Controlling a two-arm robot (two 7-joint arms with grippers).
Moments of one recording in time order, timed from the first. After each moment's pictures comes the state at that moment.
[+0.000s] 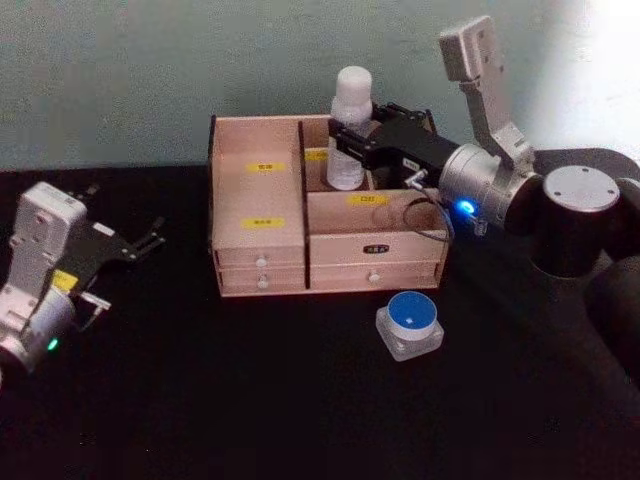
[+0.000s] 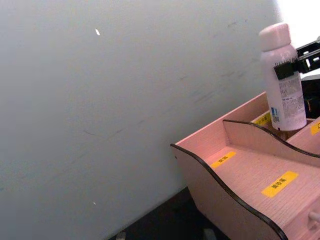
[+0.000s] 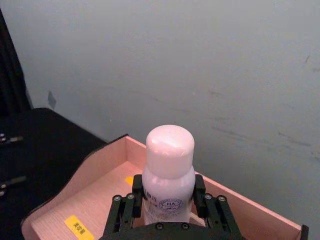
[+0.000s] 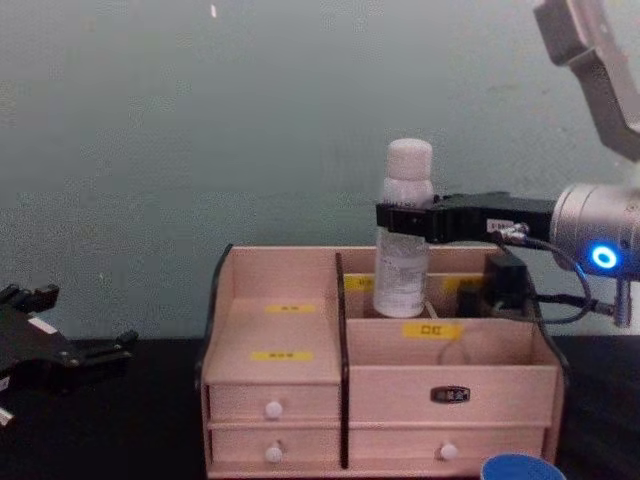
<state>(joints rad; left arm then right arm) -0.20 0.60 0.45 -1.41 -0.25 -0.12 0.03 0.57 0.25 -0.43 -1.19 0.34 0.14 0.41</state>
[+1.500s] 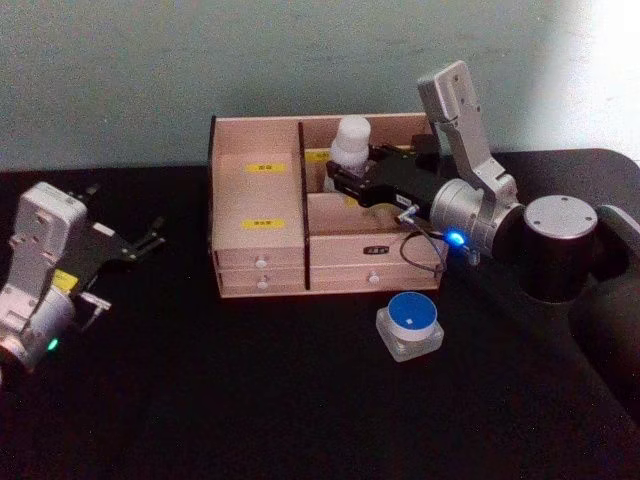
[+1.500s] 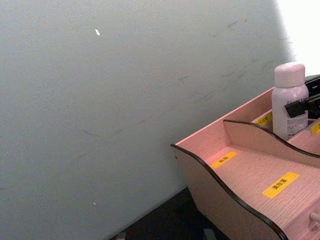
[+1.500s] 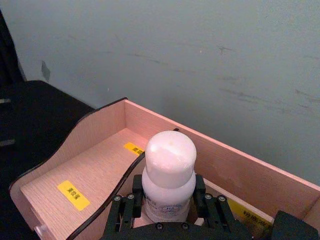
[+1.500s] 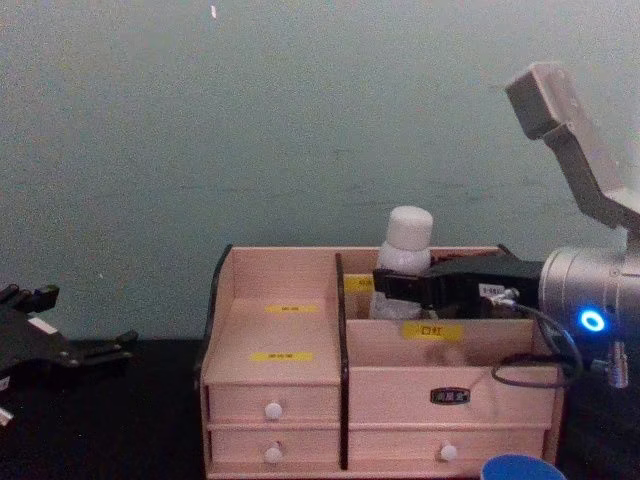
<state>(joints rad) -0.20 0.60 0.45 -1.41 -0.25 -0.12 0.03 0.56 0.23 -0.44 -1.10 0.28 0.13 0.41</state>
